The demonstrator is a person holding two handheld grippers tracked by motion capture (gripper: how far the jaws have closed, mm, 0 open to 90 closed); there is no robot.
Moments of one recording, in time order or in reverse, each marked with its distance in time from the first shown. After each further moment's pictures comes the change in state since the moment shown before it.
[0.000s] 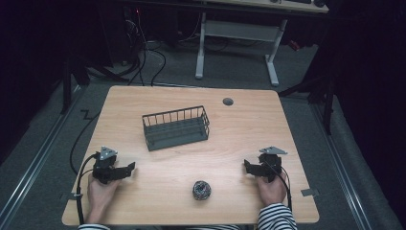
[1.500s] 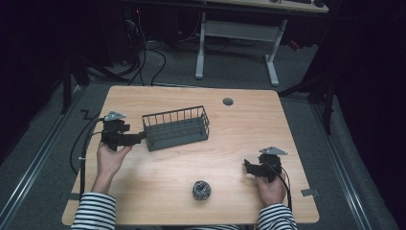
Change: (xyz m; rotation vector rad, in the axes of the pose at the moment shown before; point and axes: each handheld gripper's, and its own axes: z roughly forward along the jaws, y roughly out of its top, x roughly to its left) left arm -0.018 0.120 -0.009 -0.054 -0.130 -0.025; right arm 0.001 0.000 -0.001 -0.010 0.005 -0.007
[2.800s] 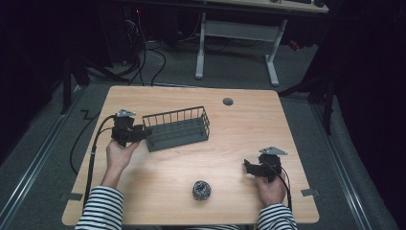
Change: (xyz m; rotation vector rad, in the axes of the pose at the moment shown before) left arm -0.005 0.004 0.025 0.040 -0.031 0.001; right arm 0.000 0.000 0.000 -0.001 0.002 -0.002
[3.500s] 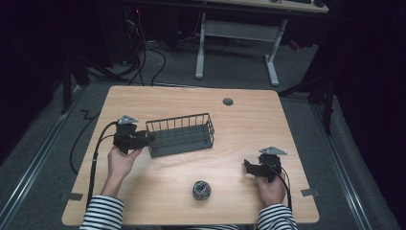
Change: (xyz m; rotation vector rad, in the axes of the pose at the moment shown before) left arm -0.019 -0.014 -0.008 -0.001 -0.031 0.017; right arm 0.000 0.000 0.000 0.000 0.000 0.000
